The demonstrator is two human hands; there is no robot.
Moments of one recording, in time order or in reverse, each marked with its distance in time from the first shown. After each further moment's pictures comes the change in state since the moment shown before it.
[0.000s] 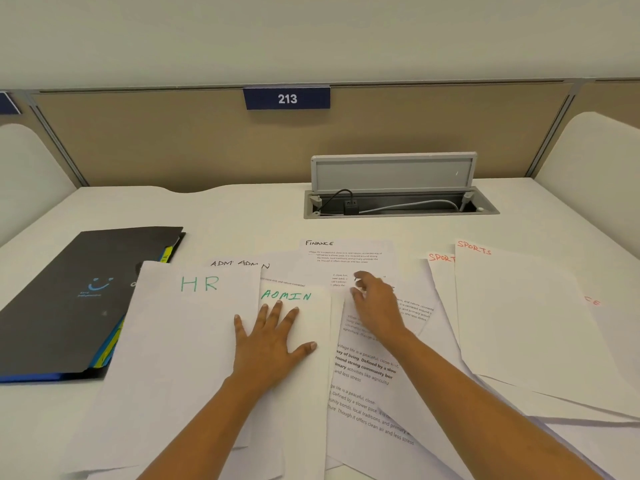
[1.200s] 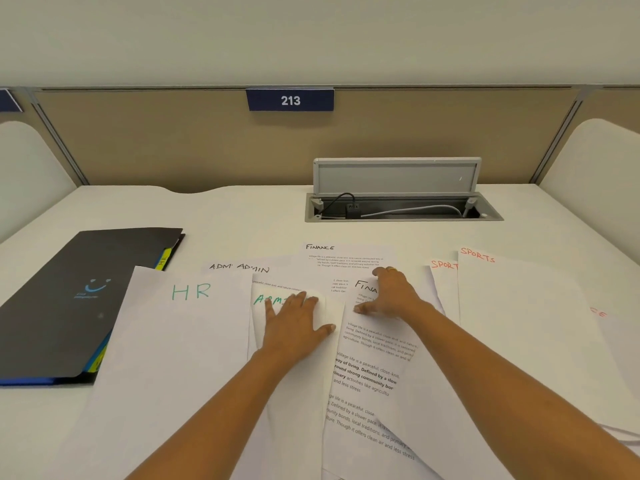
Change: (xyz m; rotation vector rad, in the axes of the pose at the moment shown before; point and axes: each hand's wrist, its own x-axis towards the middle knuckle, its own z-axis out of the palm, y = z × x) left_hand 0.032 0.038 -0.026 -0.094 -0.016 0.071; right_hand 0.047 0.011 -0.031 -0.454 -0.305 0.086
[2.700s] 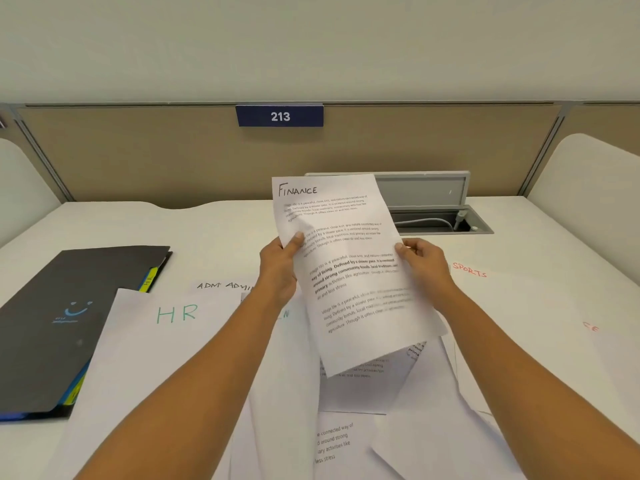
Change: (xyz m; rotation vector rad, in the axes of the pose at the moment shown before) left_hand 0.069 0.021 -0.085 -1.839 0.257 -0.113; right_hand 0.007 0.027 -0.066 0.980 0.362 0.058
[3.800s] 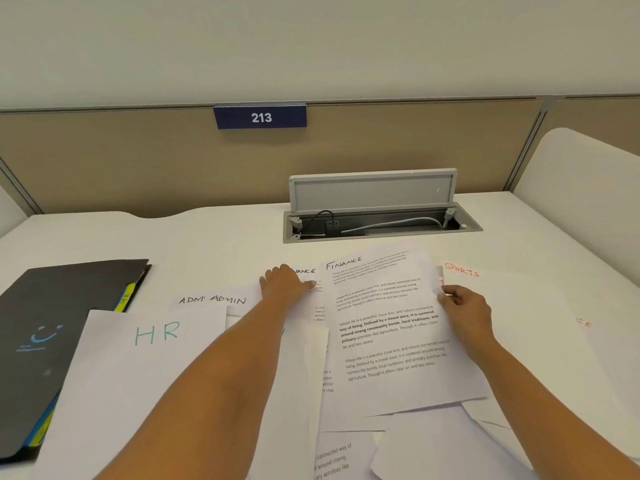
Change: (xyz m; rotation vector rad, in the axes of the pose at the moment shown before) left_hand 0.077 -0.062 -0.013 1.636 0.006 -0.056; right_hand -0.017 0.073 -0.050 -0.233 0.258 0.101
